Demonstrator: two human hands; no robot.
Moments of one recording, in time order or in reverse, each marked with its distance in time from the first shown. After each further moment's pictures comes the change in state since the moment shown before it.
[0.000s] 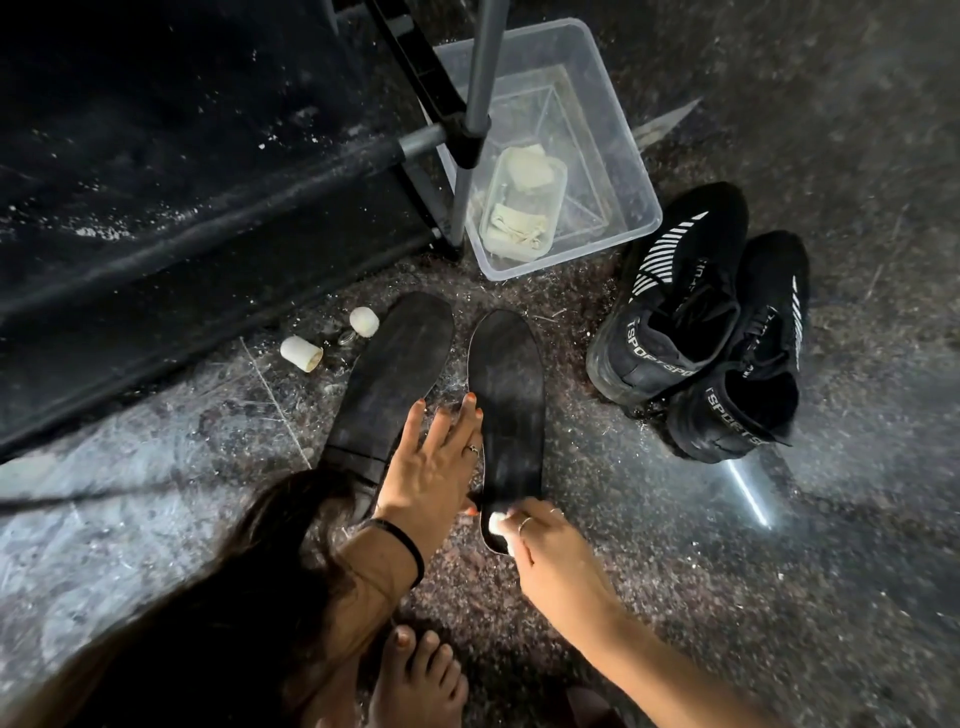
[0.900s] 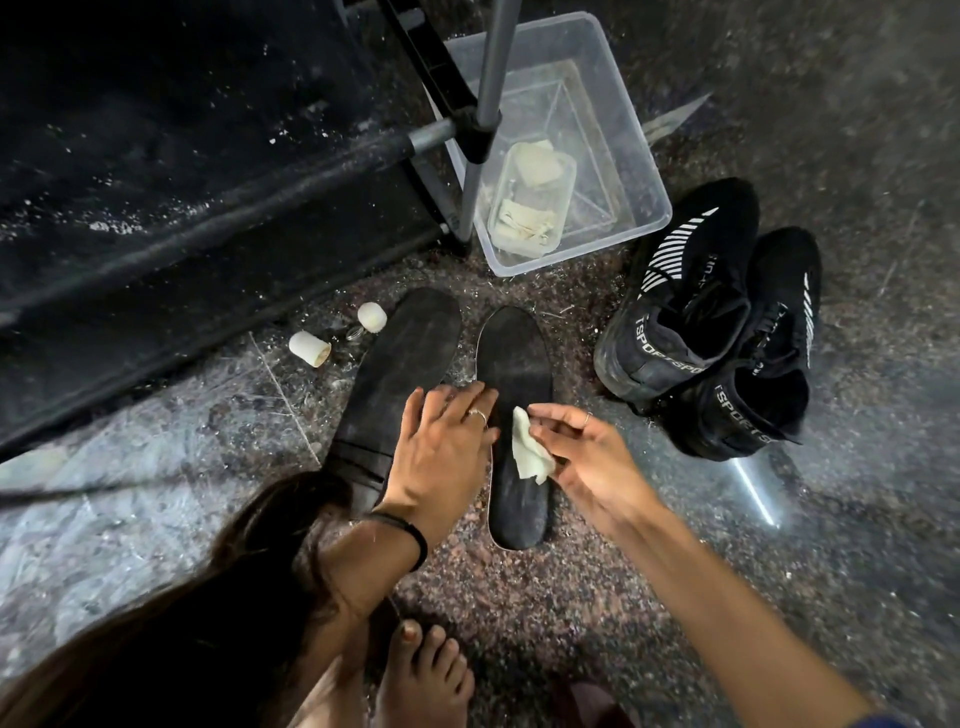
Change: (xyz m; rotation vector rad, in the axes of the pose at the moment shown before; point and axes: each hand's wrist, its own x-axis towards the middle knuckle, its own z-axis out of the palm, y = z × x) left_hand 0.002 -0.006 -0.014 -0.707 0.417 -0.130; right_hand 0.055 0.002 -0.066 1.519 0.178 0.544
